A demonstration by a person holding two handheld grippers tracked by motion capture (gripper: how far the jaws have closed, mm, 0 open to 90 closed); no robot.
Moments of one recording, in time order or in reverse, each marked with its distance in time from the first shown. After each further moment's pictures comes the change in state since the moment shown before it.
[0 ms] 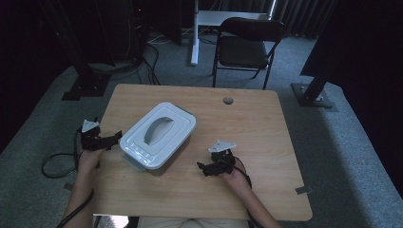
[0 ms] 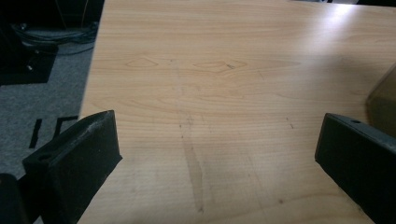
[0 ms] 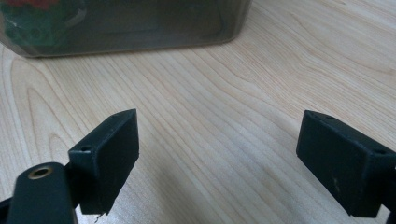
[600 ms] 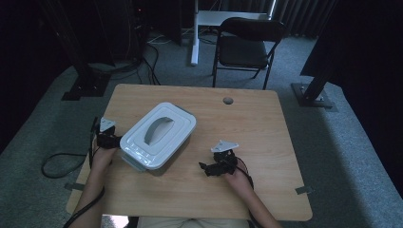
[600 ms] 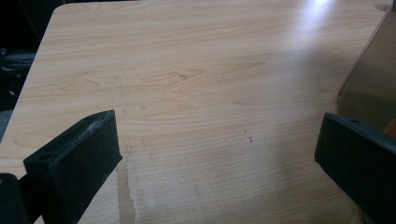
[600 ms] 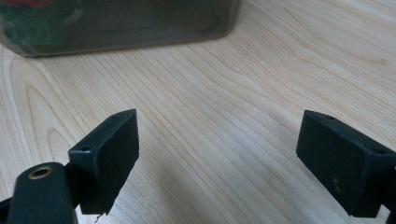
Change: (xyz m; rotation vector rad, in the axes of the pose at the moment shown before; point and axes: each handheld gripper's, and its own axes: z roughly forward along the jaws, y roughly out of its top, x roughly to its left) left arm -0.036 0.006 0.019 -0.016 -0.042 0.094; right arm -0.004 -0.004 -0.004 0.002 0.000 0.022
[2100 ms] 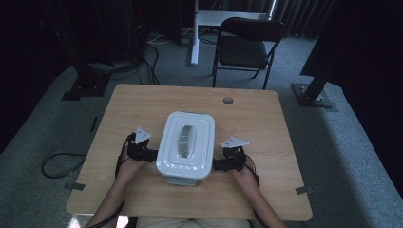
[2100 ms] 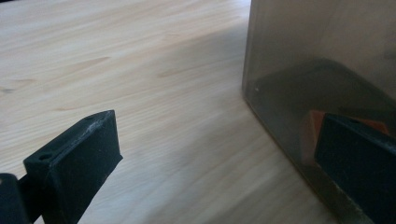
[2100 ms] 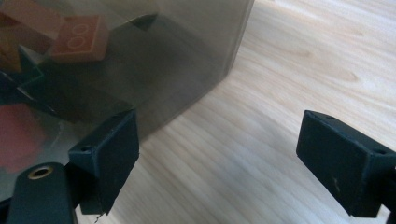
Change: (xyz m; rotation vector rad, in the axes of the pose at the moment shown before) left arm -0.123 0.001 -0.005 0.092 -0.185 0.180; right arm -0.023 -0.005 -0.018 -0.026 -0.092 0.079
